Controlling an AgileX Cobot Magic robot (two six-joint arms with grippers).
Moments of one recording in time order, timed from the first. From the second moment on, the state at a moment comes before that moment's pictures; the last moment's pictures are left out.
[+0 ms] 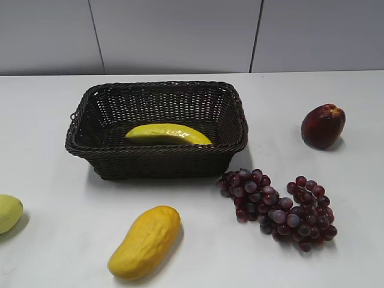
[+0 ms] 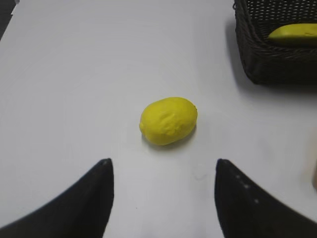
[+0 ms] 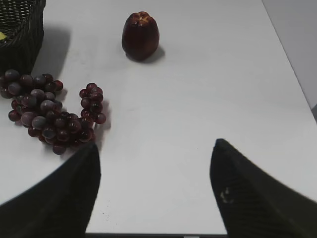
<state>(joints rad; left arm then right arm) -0.03 0.17 -0.50 -0.05 1.09 0.05 0.08 -0.01 -0.50 0.04 1.05 -0.01</state>
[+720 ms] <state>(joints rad) -0.03 0.00 -0.50 -0.06 1.09 0.05 0.08 -0.01 -0.50 0.04 1.05 -0.01</state>
